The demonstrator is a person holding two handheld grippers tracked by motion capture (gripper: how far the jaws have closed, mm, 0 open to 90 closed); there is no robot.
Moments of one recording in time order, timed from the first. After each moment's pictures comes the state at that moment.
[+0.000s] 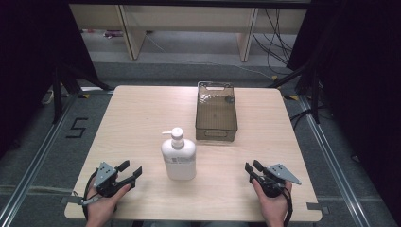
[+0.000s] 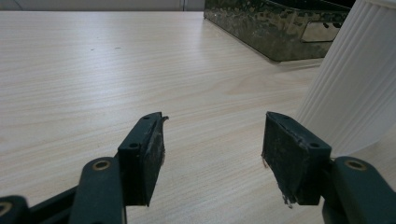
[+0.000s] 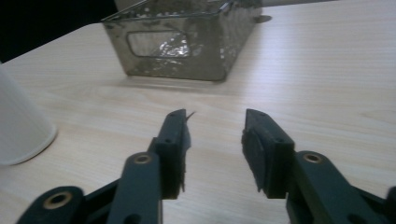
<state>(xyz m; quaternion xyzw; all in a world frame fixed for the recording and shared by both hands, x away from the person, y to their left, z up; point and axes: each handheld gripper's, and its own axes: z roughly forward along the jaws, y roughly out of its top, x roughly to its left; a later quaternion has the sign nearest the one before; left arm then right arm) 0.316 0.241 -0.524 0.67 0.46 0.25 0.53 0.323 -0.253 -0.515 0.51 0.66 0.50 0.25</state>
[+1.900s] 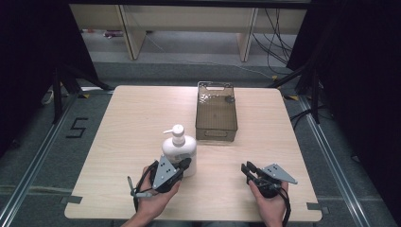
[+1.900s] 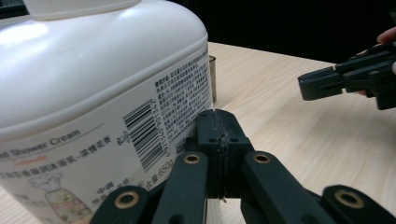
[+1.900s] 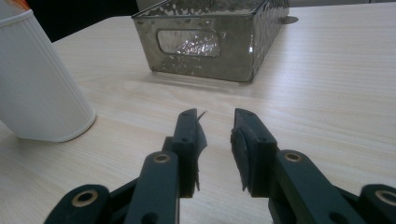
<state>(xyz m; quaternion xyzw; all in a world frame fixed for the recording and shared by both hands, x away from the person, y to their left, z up) 0.316 0.088 -0.460 0.74 0.28 0.28 0.54 0.319 -0.243 -0.508 0.48 0.68 0.50 0.24</state>
